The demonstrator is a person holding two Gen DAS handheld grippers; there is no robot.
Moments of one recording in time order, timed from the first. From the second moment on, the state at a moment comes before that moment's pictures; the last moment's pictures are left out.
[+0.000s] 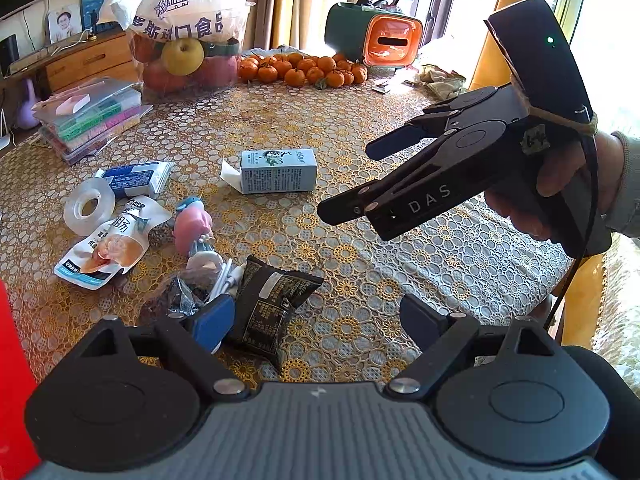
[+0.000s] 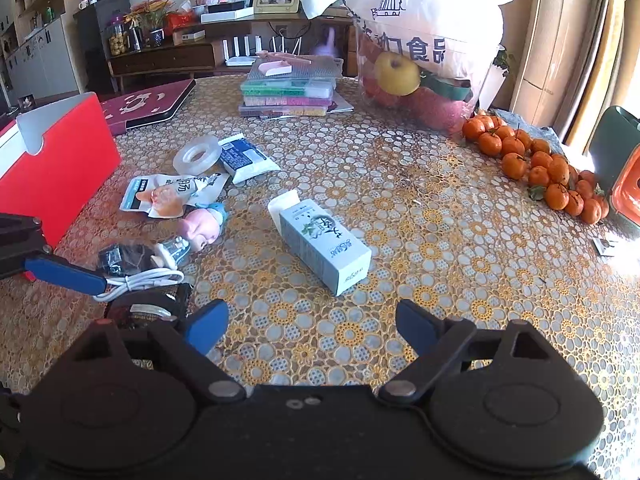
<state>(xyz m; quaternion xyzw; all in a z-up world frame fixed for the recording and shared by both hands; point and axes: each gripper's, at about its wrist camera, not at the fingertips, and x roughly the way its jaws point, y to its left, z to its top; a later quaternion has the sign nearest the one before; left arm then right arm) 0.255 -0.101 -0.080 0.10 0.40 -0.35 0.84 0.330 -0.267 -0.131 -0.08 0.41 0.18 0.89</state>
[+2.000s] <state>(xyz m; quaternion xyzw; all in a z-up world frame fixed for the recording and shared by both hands) 0.260 -0.124 -0.112 0.16 0.39 -0.36 0.83 0.392 -0.245 -0.160 -0.09 0.41 0.18 0.89</state>
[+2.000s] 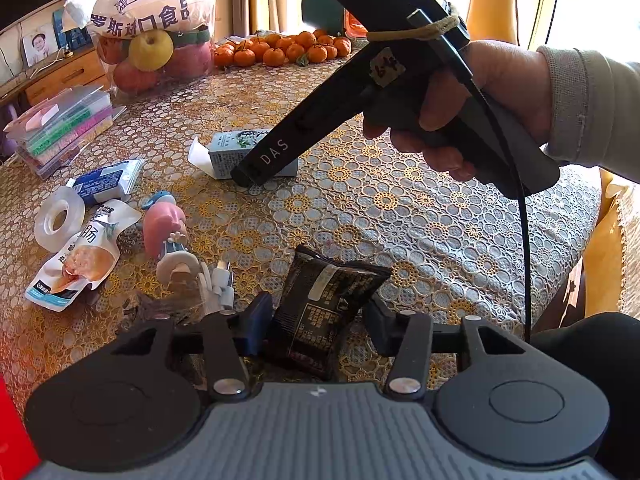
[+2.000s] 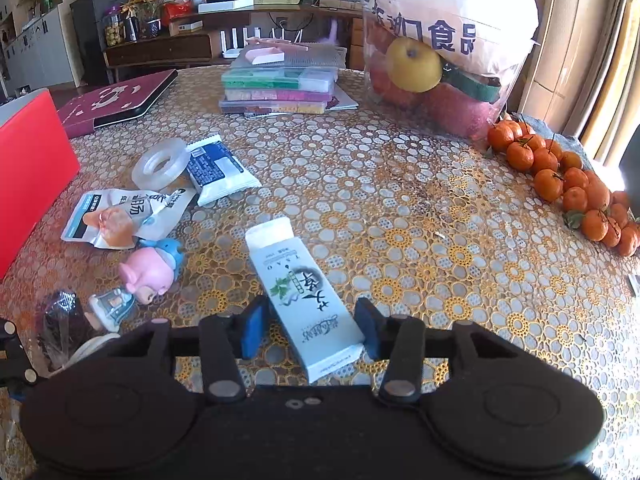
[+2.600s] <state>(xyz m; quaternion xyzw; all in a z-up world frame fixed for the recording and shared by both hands) 0.253 -0.122 -0.096 0.15 0.39 -0.34 0.84 0.360 -0.241 -0.142 -0.09 0.40 0.19 0.89</state>
